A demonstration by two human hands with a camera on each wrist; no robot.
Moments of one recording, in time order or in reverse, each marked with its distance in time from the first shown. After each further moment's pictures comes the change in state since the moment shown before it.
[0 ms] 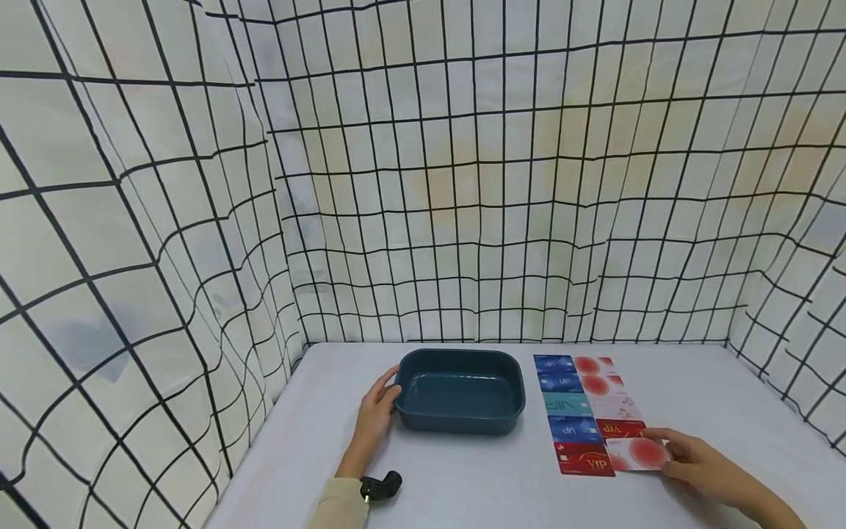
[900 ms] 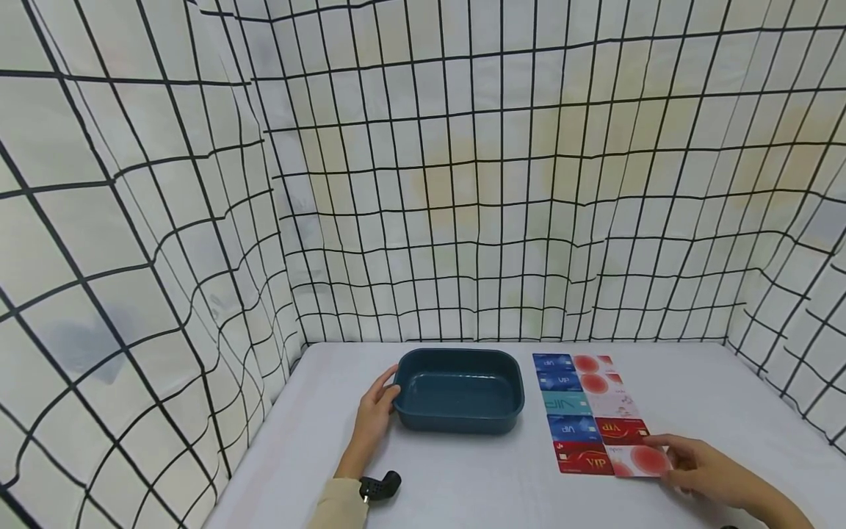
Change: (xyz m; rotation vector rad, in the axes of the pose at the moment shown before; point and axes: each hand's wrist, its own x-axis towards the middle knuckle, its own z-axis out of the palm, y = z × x) left_hand 0.005 -0.007 0.000 -0.004 0.006 -0.008; right_hand -0.008 0.008 -0.003 -0.003 -0.062 -0.063
